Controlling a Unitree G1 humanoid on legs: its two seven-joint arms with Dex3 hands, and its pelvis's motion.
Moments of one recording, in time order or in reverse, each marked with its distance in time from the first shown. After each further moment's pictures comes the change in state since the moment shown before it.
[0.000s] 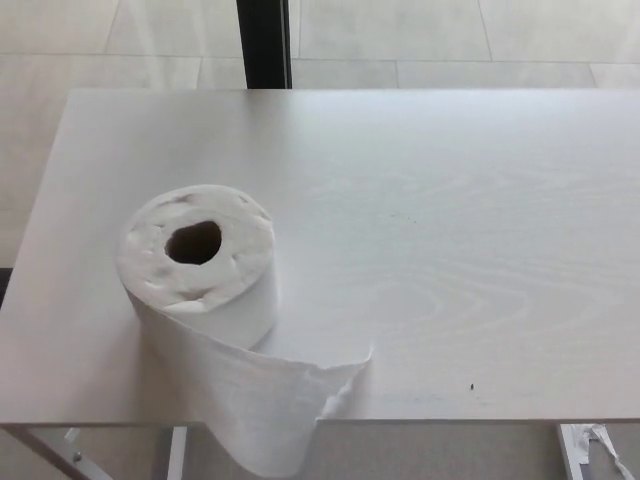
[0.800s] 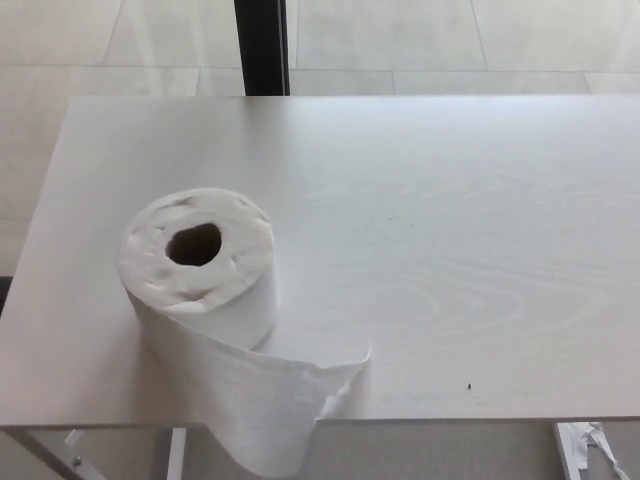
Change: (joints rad) left_arm 0.272 0.027 -0.145 0.671 -0.089 -0.095 -0.115; right_arm -0.018 0.150 -0.183 0.637 0.238 -0.128 0.036
